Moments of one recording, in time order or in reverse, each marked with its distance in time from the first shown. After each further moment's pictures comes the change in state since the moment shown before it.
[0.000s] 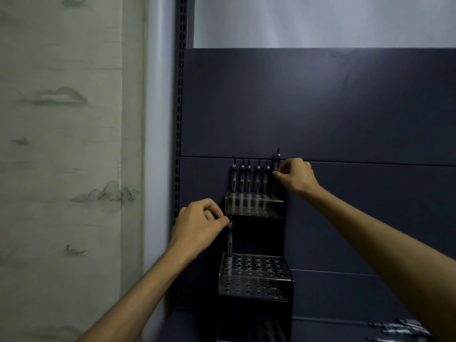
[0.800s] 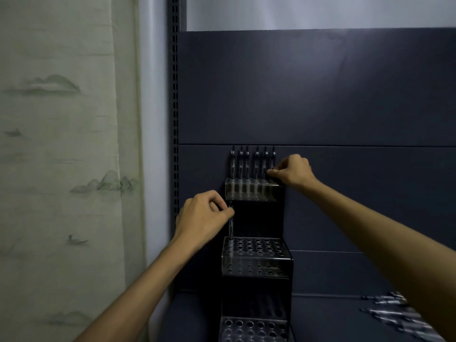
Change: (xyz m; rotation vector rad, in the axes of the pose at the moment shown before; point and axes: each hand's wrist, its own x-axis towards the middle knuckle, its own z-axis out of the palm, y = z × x) left_hand -0.010 -0.002 0.004 0.069 -0.049 0.011; right_hand -0.020 0.005 0.007 -0.016 -0.072 0.097
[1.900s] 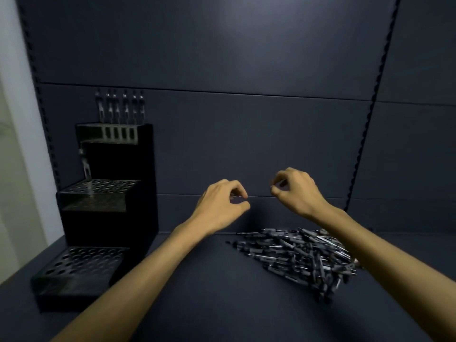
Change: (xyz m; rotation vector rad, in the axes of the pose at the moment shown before) left_hand -0.098 0.206 0.271 -0.034 -0.357 0.117; right_hand -0.146 0.291 -0.182 -0.245 -0.149 -0.119
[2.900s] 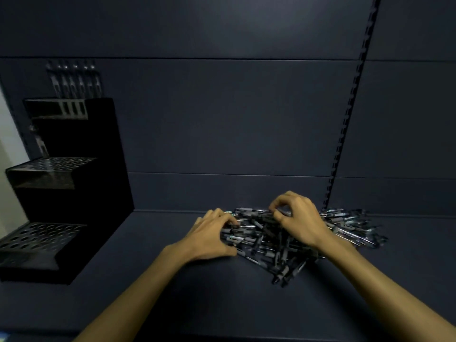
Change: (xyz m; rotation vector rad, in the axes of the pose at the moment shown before) left_hand -0.020 -0.025 0.137 0.269 -0.388 -0.069; right_hand -0.073 0.123 0.030 0.161 -0.179 0.004
